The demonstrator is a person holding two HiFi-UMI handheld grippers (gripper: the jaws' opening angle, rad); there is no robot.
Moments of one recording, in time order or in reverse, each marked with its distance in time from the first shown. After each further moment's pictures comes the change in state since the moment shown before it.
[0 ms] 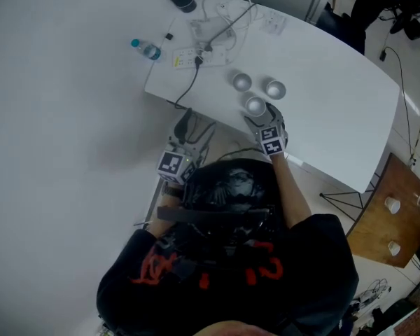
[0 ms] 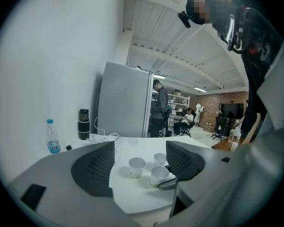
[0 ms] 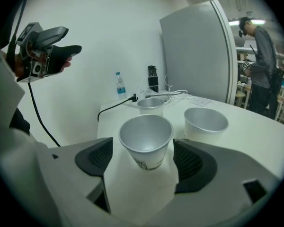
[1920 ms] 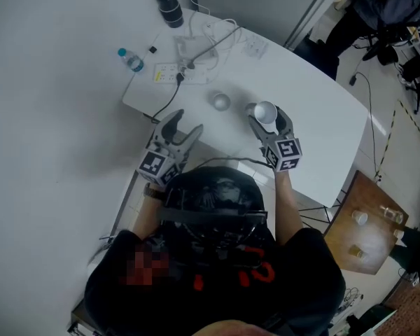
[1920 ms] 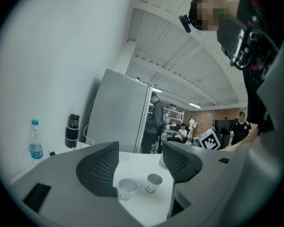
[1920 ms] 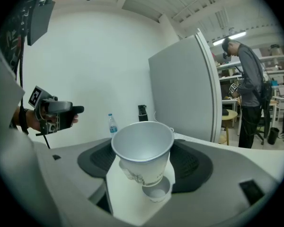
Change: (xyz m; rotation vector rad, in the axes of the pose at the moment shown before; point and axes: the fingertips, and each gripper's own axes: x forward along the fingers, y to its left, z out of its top) left arm 0.025 0.002 0.044 -0.096 -0.135 -0.112; right arm -0.119 -0.069 0.160 0.034 -0.292 0.001
